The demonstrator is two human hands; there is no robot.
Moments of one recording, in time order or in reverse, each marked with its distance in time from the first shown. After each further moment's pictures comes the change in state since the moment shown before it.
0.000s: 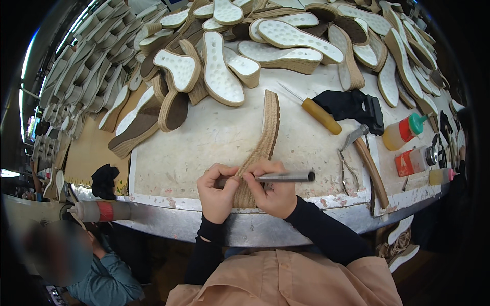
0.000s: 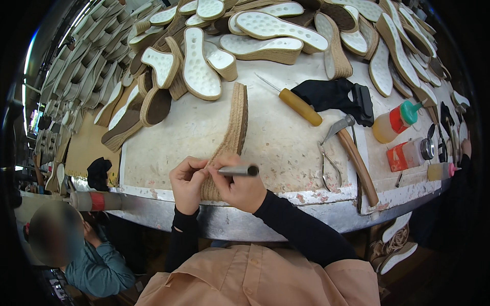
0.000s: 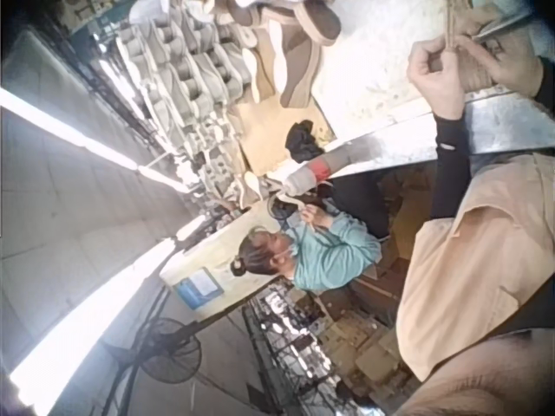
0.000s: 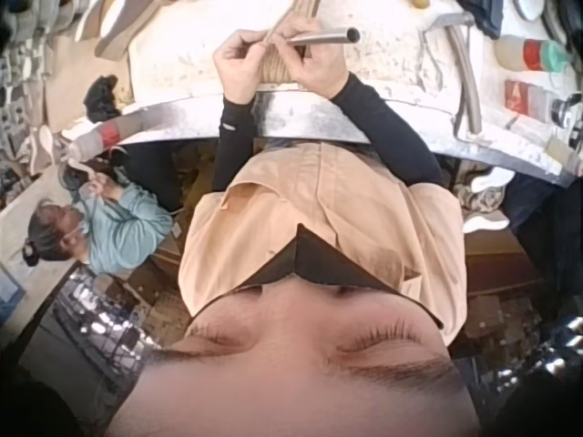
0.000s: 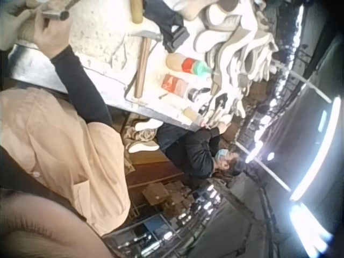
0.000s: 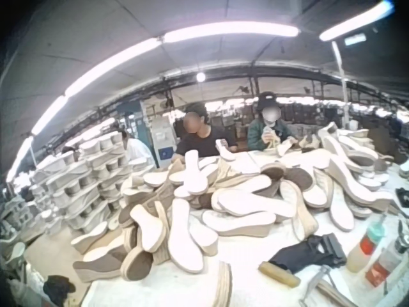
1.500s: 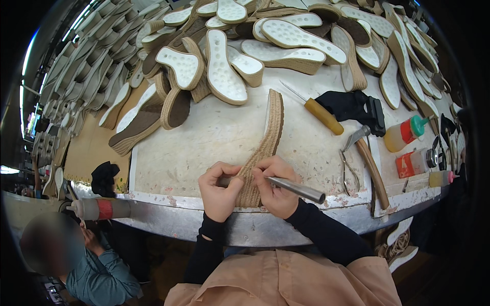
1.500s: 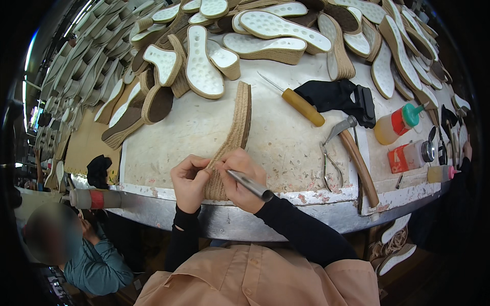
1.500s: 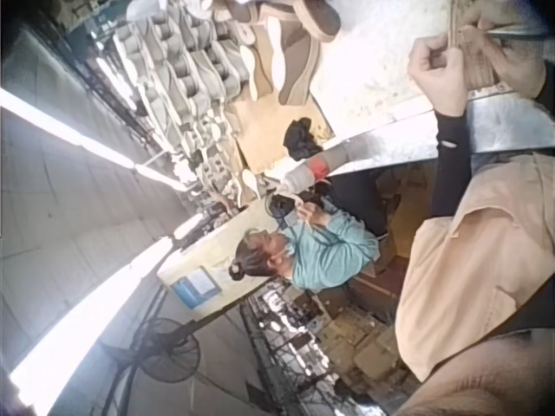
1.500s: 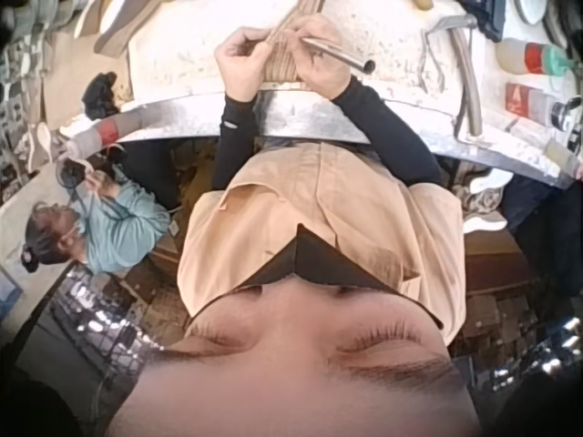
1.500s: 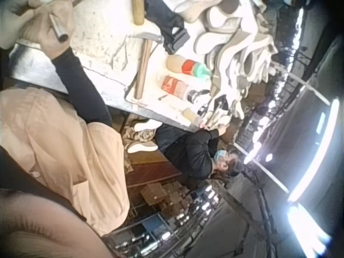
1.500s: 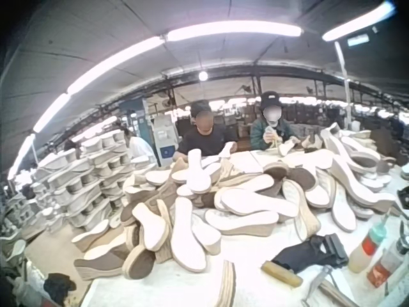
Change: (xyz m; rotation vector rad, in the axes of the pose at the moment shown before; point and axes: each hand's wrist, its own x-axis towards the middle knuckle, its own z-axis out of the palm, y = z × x) left_hand 0.001 -0.003 -0.001 0.014 -0.004 0.007; right_hand -0.003 0.007 0.002 -0.016 0.104 -0.089
